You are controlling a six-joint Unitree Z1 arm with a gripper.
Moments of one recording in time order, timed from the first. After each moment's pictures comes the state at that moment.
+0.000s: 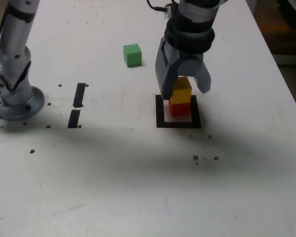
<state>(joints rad) -0.09 2.07 -1.63 1.30 0.05 -0.25</state>
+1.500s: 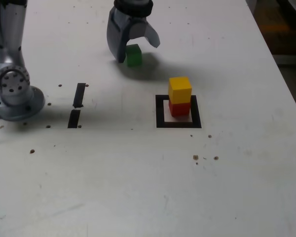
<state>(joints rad) 0.52 1.96 -1.29 1.11 0.11 0.06</state>
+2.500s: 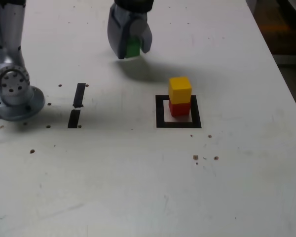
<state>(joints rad) 0.50 1.92 -1.34 1.19 0.10 0.05</state>
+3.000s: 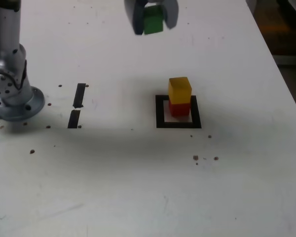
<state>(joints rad) 0.12 1.87 -1.84 1.63 0.05 -0.15</state>
